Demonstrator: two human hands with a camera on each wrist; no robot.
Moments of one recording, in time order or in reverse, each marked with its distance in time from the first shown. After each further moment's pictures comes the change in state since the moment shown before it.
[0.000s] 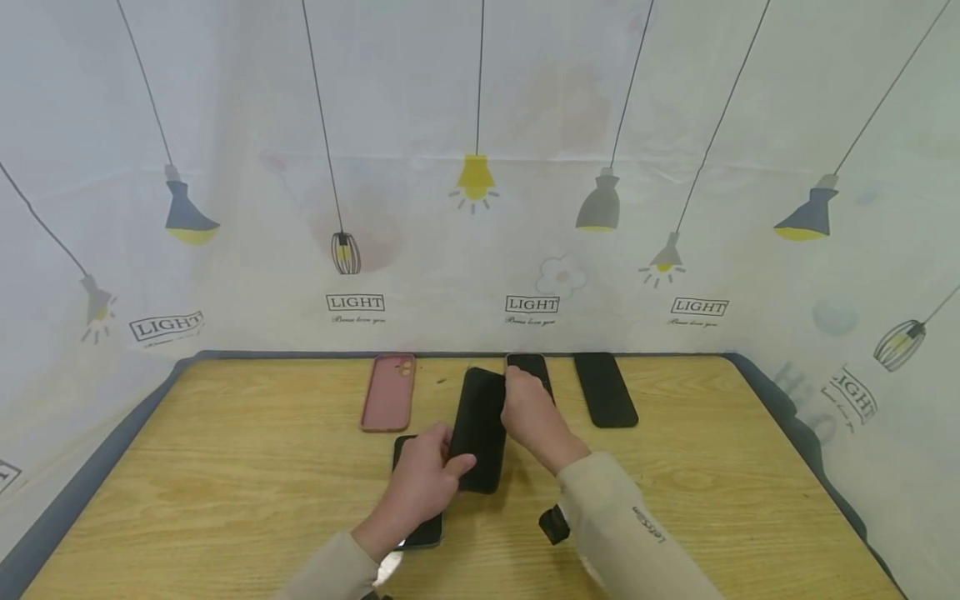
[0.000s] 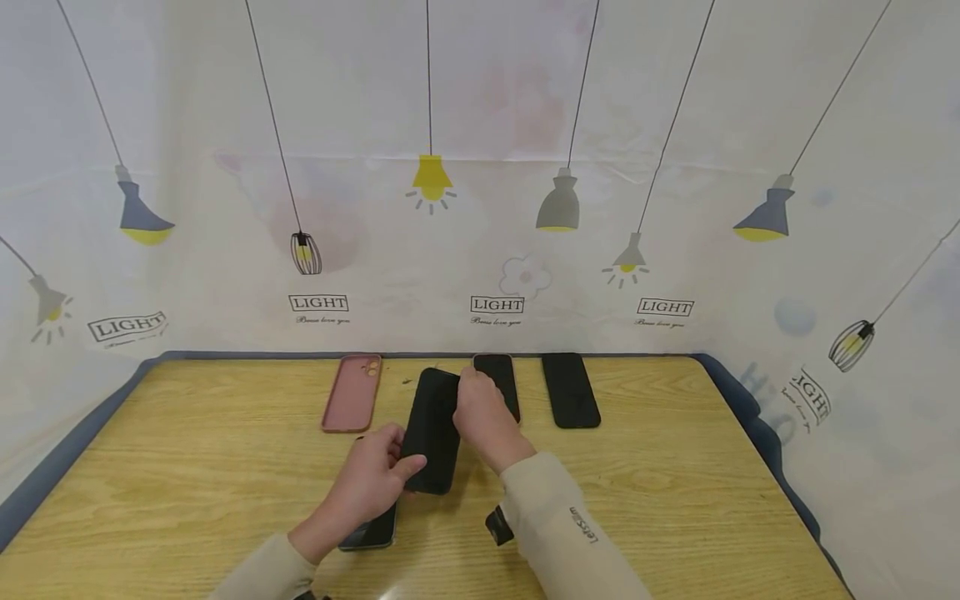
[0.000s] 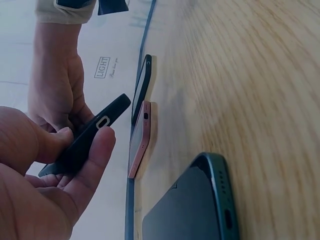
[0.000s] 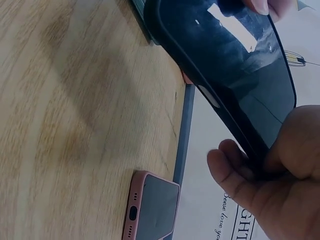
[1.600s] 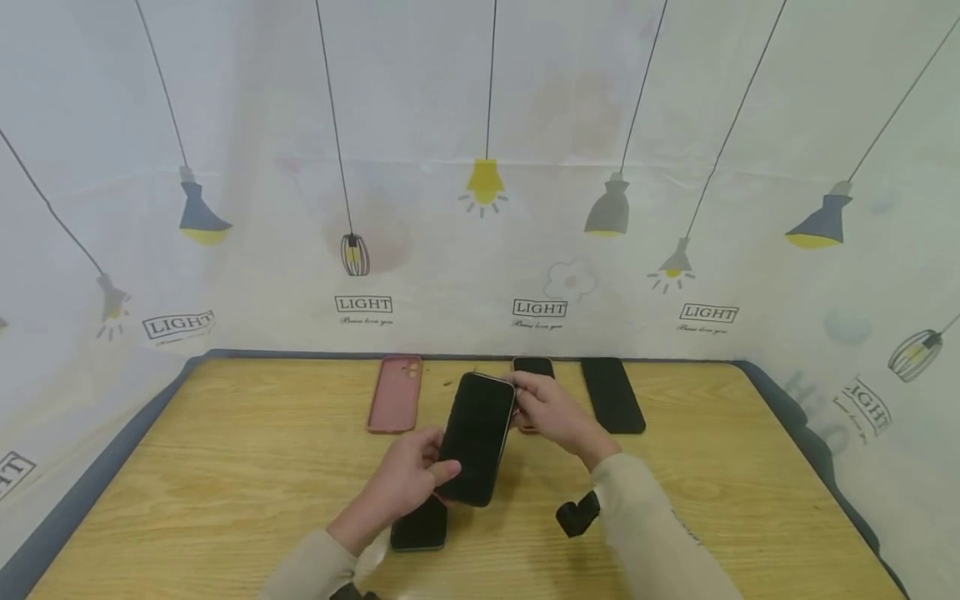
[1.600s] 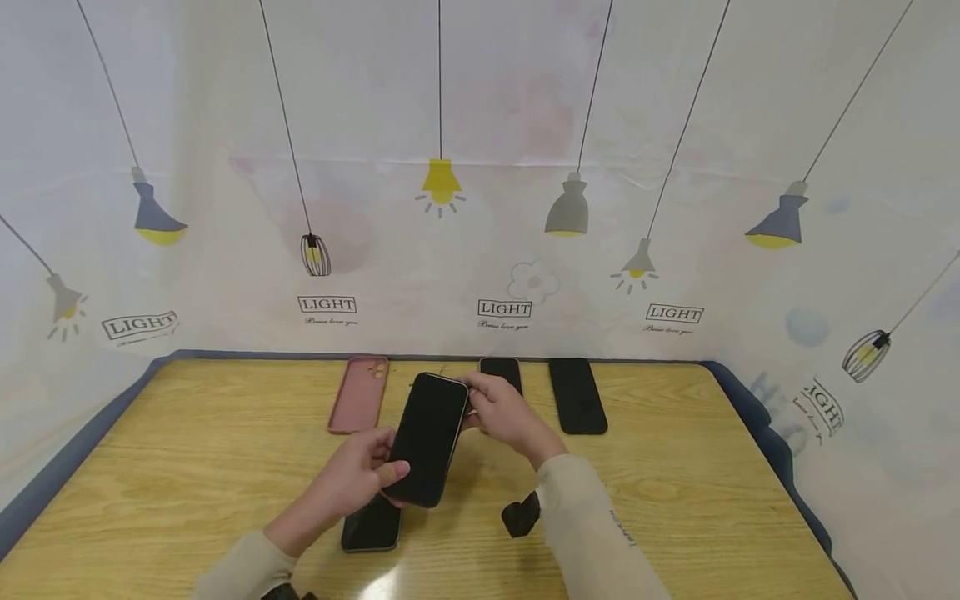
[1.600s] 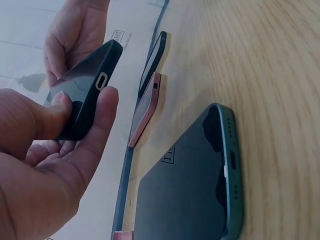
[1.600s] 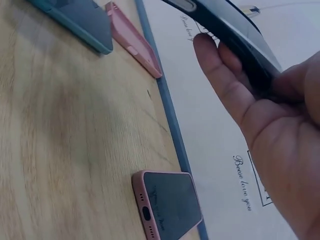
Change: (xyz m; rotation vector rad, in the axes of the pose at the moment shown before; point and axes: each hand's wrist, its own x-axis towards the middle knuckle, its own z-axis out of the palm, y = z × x) left_hand 0.001 -0.016 -0.025 -0.080 -0.057 0.016; right_hand 0.001 0.036 -0.016 0.811 -0.359 -0.169
